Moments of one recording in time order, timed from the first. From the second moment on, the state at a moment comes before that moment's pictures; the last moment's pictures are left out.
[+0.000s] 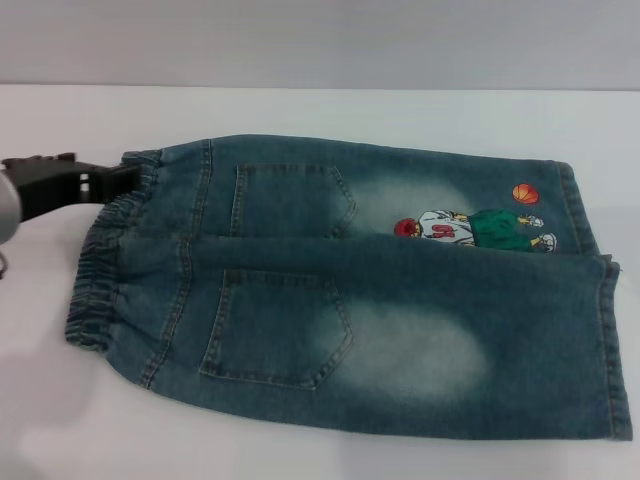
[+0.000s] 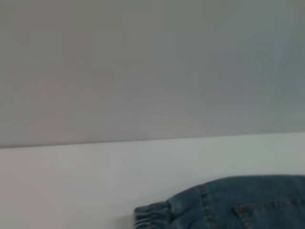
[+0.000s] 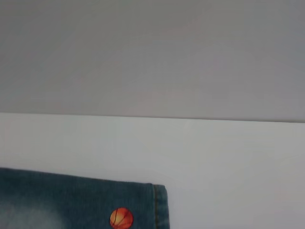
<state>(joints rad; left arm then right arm) -0.02 -2.05 -1.51 -1.75 2.70 -0.81 0.11 0.14 2.03 1.43 2.02 0.01 -1.33 -2.81</state>
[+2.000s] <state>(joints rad) -0.24 -2.06 -1.58 -1.72 2.86 -1.47 0.04 0.13 2.07 1.42 1.77 0.09 -1.19 -2.77</state>
